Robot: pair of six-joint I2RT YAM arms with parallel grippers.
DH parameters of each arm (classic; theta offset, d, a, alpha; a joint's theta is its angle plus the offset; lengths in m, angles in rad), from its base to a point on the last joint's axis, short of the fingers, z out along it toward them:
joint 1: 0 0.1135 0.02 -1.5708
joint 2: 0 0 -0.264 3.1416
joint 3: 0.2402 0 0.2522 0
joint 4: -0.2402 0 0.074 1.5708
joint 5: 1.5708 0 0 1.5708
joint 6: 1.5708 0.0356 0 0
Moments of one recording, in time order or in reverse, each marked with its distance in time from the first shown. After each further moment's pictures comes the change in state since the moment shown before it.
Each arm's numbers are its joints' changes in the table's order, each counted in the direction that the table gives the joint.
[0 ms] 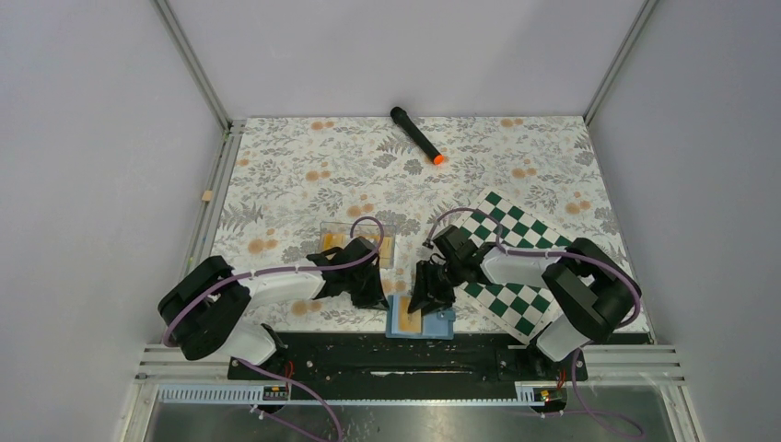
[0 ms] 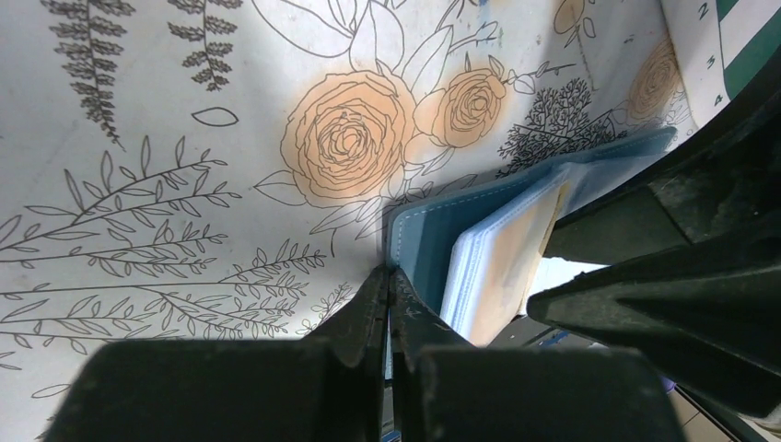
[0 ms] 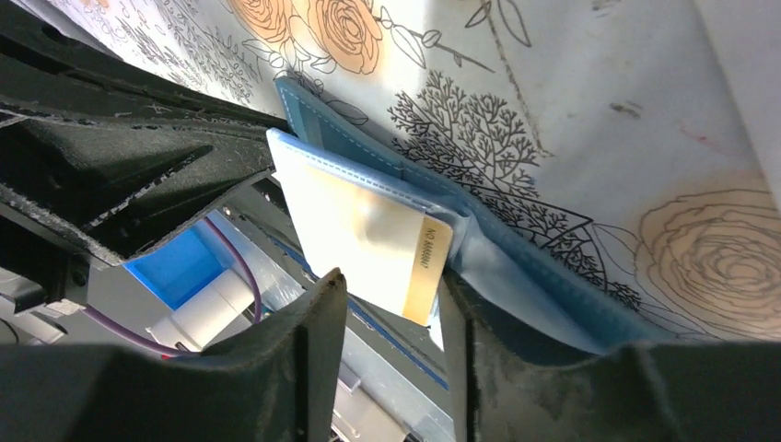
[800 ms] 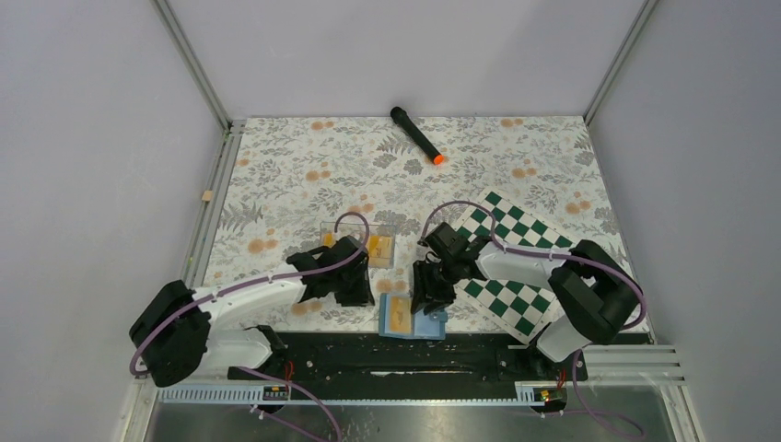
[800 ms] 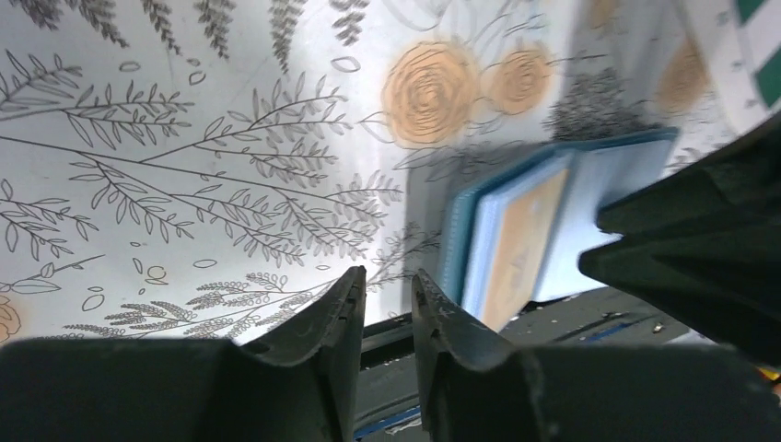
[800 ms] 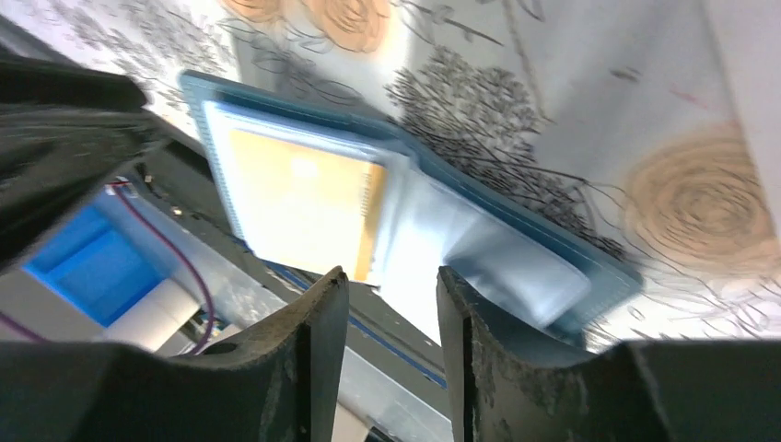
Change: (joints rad) left arm 0.003 -0.174 0.024 -0.255 -0.144 0.048; right arm 0.056 -0.003 0.106 -0.166 0.101 -0.063
